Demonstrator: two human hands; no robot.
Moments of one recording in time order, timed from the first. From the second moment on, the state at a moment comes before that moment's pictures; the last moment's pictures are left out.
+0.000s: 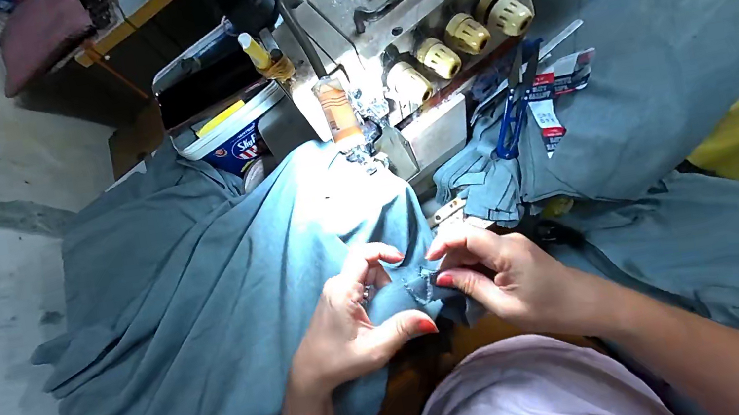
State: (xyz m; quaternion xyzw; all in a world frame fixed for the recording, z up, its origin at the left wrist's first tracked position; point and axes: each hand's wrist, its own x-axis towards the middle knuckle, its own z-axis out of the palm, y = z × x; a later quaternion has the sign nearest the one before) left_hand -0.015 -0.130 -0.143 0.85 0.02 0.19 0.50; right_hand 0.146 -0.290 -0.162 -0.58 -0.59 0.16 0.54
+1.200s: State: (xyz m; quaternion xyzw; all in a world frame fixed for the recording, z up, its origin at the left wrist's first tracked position) left_hand 0.053 -0.063 -0.124 0.94 0.20 0.17 0.22; right_hand 0.134 -0.230 -0.193 -0.67 -0.42 0.12 0.60
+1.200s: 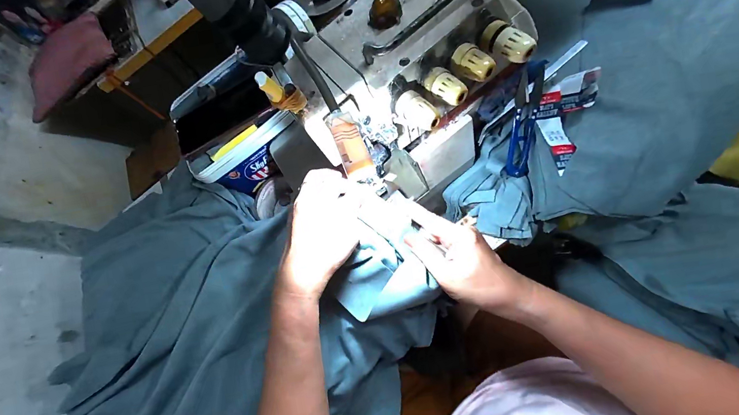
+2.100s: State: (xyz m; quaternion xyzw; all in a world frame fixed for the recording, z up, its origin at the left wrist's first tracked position) left_hand 0.085 -0.058 -0.129 0.87 0.37 0.25 0.22; right_hand 0.148 -0.207 -0.177 -0.70 -0.43 -0.02 0.57
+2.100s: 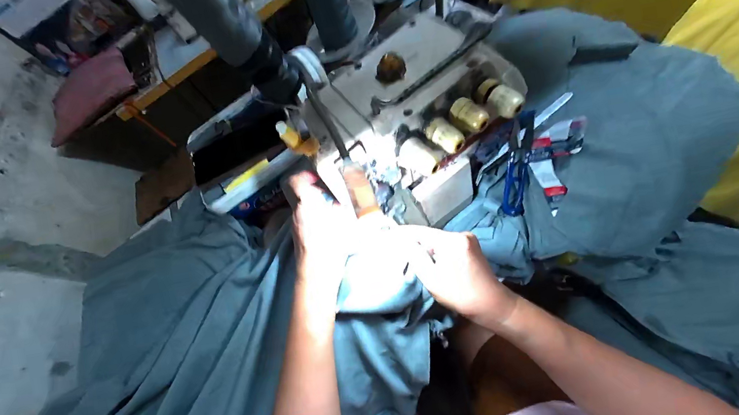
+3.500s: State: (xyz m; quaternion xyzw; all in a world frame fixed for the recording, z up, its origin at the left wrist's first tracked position) left_hand -0.006 -0.106 -0.088 0.98 -0.03 0.21 -0.02; right_hand 0.173 -0.319 -0.141 -0.62 -0.69 -0.16 0.33
